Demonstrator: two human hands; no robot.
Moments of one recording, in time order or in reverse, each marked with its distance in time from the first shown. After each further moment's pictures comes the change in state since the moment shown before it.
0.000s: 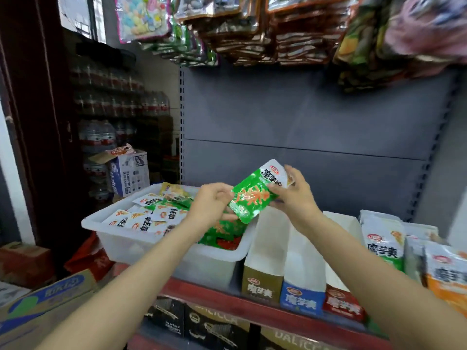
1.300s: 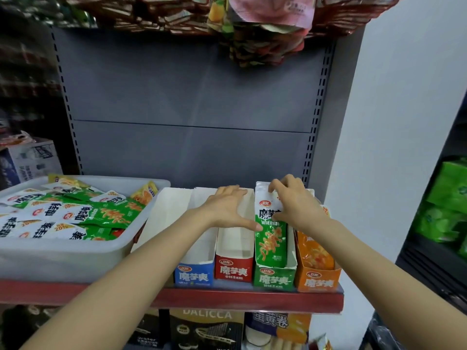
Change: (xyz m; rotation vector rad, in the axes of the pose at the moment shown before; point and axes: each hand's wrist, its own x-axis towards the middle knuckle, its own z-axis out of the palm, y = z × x) left_hand 0.012 0.003 0.214 0.972 -0.584 0.270; right_hand -0.067 -0.031 -0.206 -1.661 -0.003 -0.129
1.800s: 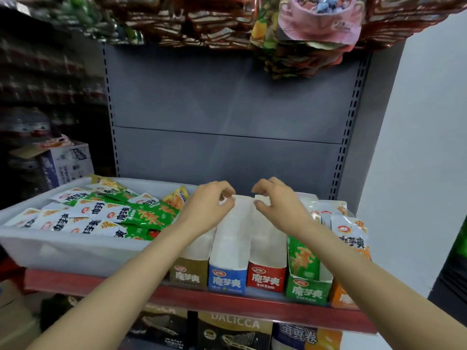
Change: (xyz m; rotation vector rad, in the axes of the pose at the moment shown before) left_hand -0.064 -0.058 -0.035 -0.201 0.540 0.002; right_hand 0.025 -0.081 0.004 0.299 0.127 -0.158
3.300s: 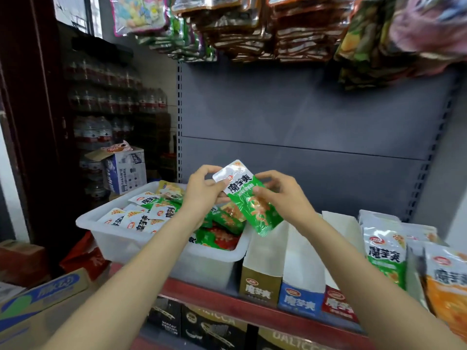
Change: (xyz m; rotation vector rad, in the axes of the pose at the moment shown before) left_hand -0.013 -0.082 -0.100 -0.799 0.295 -0.474; right_hand 0.061 -0.117 0.040 0.731 -0.017 0.101
